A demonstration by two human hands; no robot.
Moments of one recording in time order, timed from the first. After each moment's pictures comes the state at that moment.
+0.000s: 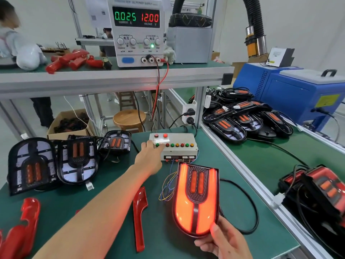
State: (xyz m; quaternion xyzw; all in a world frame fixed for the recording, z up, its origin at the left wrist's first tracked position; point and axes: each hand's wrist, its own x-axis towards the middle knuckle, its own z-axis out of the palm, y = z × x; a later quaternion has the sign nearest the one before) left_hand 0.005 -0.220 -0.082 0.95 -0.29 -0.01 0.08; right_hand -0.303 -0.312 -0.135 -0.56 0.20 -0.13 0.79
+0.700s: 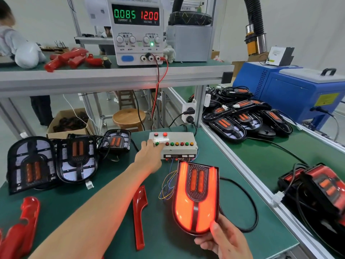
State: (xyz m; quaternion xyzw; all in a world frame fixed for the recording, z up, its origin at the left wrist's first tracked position) left_hand 0.006 -0.221 -0.082 0.95 -0.29 -0.01 0.07; right_hand -0.303 -0.312 -0.137 -0.57 0.20 -0.14 0.79
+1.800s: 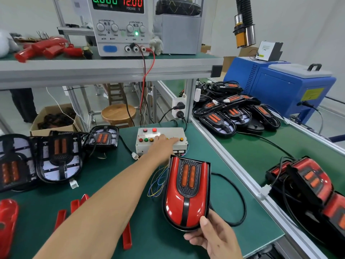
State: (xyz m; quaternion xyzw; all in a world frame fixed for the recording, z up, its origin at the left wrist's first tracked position) left_hand -0.003 -0.289 -0.083 0.91 -0.38 -0.08 0.14; right_hand -0.308 -0.311 -0.137 -0.56 0.19 -0.14 0.79
